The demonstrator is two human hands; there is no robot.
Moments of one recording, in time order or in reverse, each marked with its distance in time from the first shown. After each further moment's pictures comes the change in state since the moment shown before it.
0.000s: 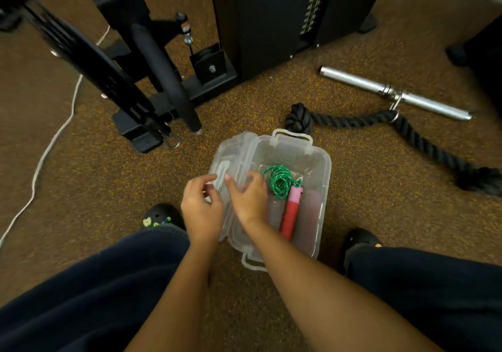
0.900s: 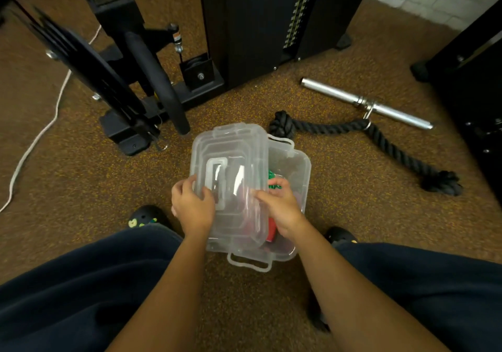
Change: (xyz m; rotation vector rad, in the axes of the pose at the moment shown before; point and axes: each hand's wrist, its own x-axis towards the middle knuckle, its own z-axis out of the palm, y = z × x) left_hand -0.002 -0.010 0.015 0.081 -0.065 -0.275; right_hand -0.008 0.015 -0.094 0.453 -0.234 0.209
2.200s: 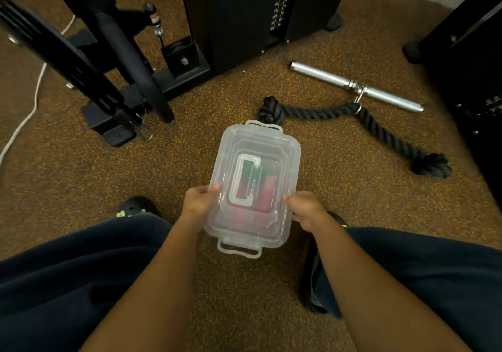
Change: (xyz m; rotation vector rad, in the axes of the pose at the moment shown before) left_hand -0.002 0.000 0.024 -0.215 -0.471 -0.445; right_hand 0.010 0.015 -0.072 -0.236 0.172 0.316
